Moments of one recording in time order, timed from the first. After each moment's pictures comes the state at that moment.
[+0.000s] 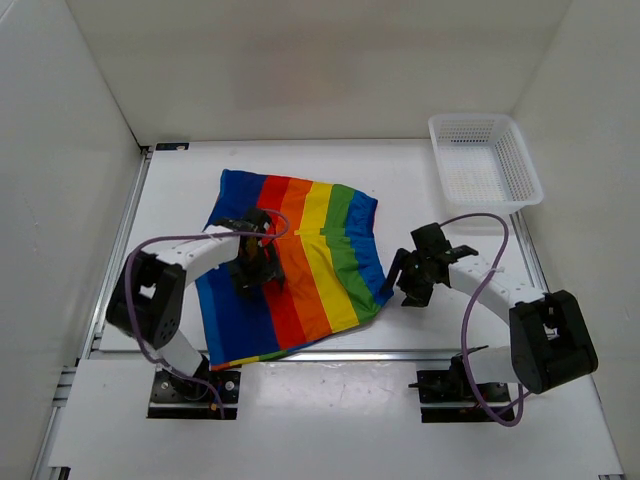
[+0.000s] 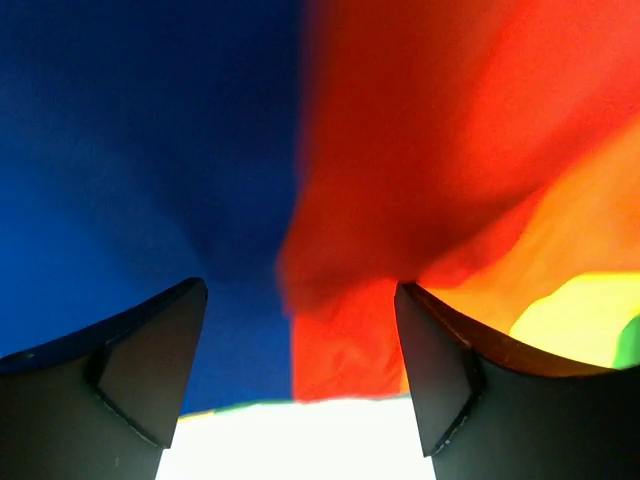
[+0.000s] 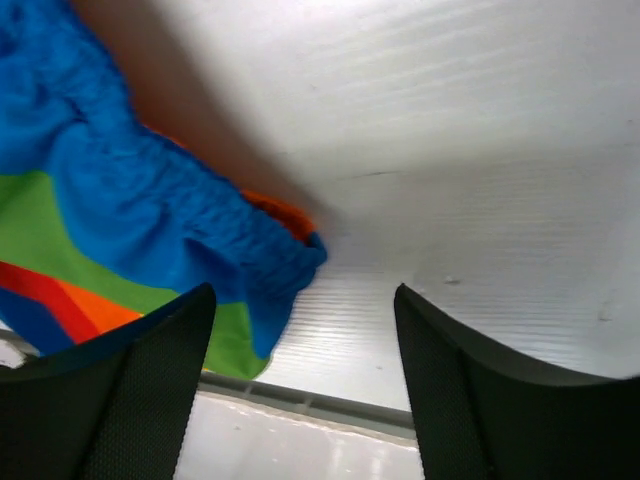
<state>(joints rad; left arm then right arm) -0.44 1.57 0.94 -0.80 0.07 -0.76 0.39 1.33 0.69 -0.55 -0.21 0.78</state>
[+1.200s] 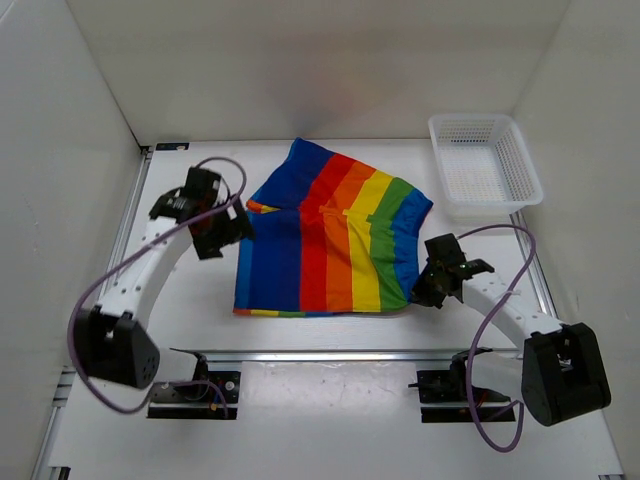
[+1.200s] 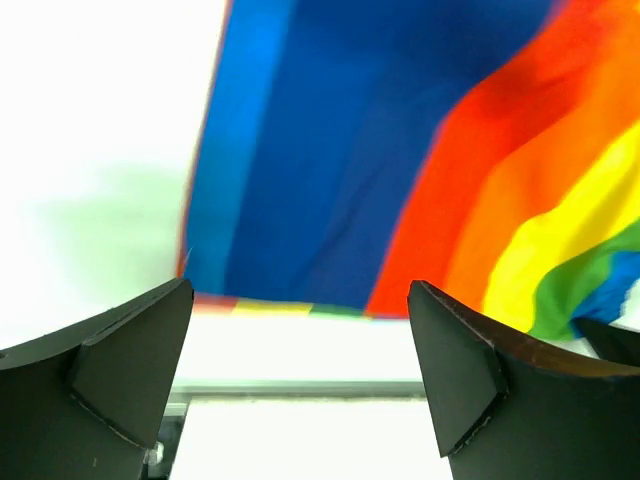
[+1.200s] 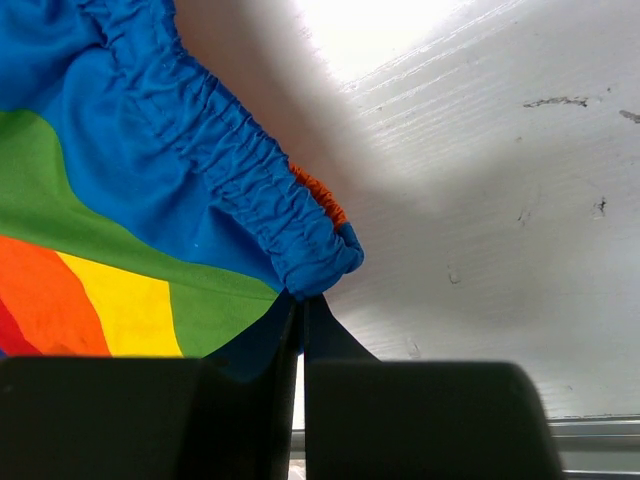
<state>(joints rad) -0.24 1.40 1.28 -0.95 0.04 -0.59 0.33 1.16 0.58 -0.59 -0.01 0.86</state>
